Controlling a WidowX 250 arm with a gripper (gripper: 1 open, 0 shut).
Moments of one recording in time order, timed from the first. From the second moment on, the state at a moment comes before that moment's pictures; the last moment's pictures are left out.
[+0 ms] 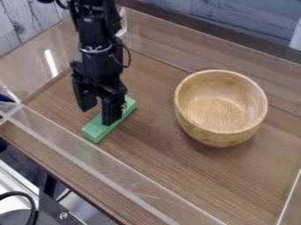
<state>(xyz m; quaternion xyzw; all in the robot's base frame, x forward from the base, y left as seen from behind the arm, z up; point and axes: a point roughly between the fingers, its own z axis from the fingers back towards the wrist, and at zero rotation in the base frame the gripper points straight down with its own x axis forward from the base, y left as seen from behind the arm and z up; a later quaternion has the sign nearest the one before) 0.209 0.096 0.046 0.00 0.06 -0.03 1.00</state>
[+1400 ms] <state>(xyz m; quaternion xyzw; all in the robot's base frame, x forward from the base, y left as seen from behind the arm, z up) 0.206 0.085 0.048 -0.04 0.05 -0.03 1.00</state>
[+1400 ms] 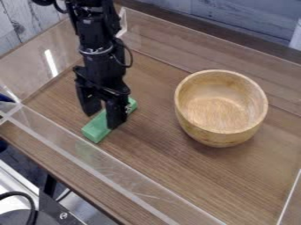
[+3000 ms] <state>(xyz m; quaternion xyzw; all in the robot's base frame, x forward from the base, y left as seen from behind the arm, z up) 0.232 0.072 0.091 -0.05 0.02 -0.01 1.00</state>
